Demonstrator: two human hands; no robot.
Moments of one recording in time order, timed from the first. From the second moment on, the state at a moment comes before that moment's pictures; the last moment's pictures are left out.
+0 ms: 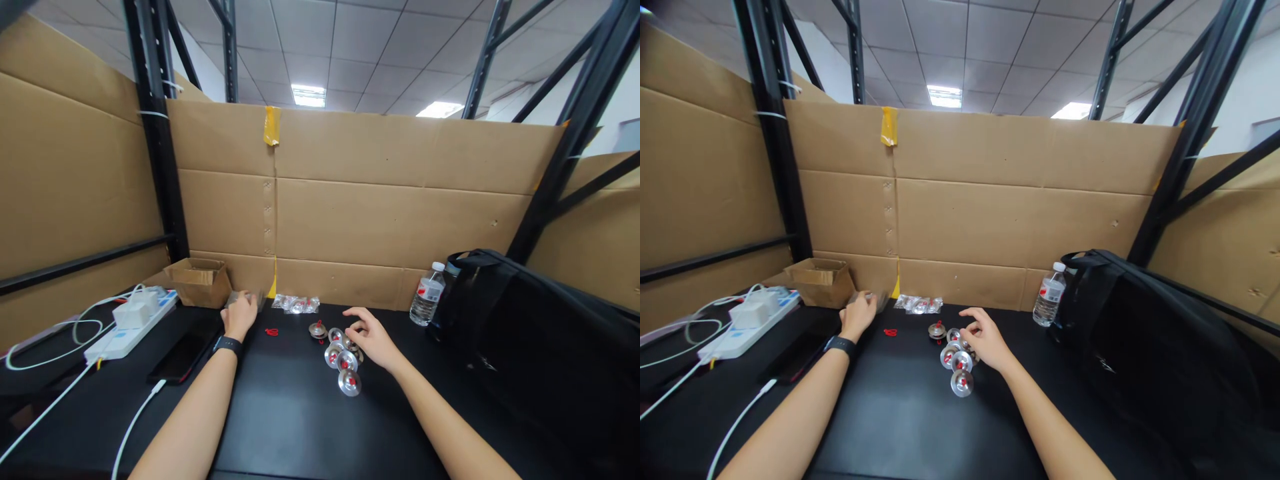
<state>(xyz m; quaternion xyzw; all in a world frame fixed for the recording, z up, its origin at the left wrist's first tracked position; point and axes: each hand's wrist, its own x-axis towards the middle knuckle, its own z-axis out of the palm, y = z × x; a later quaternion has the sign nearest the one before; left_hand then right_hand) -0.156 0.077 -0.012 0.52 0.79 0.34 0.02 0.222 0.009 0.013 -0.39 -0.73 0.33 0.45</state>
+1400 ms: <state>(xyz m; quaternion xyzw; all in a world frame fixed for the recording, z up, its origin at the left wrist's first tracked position) -0.007 -0.009 0.023 0.84 0.39 0.36 0.09 0.221 0.022 0.039 -0.45 -0.74 0.30 0.40</state>
